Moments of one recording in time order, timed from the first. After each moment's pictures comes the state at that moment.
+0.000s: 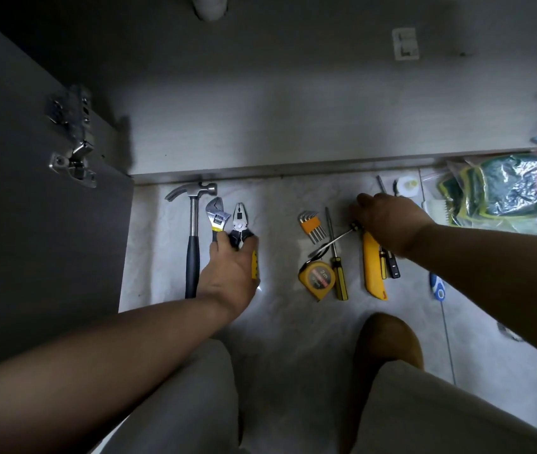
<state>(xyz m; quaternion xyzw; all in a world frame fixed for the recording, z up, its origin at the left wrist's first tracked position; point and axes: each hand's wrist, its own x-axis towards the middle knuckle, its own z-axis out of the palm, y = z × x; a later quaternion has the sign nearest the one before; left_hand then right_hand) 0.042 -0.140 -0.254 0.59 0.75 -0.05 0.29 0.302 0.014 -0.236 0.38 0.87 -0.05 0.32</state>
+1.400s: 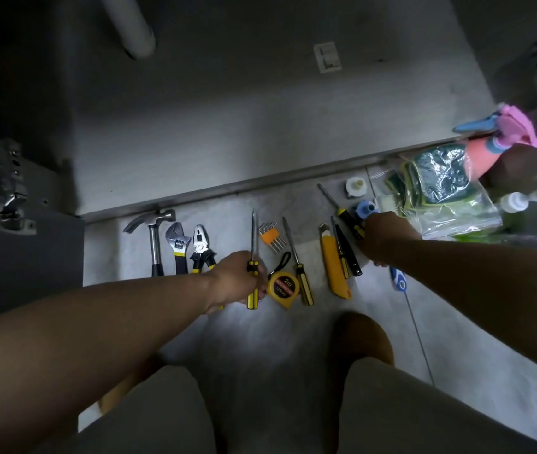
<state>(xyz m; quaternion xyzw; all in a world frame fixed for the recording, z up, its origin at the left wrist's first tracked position) 0.095 -0.084 -0.222 0.36 0.65 0.03 0.66 0.368 -0.006 -0.237 0.71 0.61 -0.26 0.24</state>
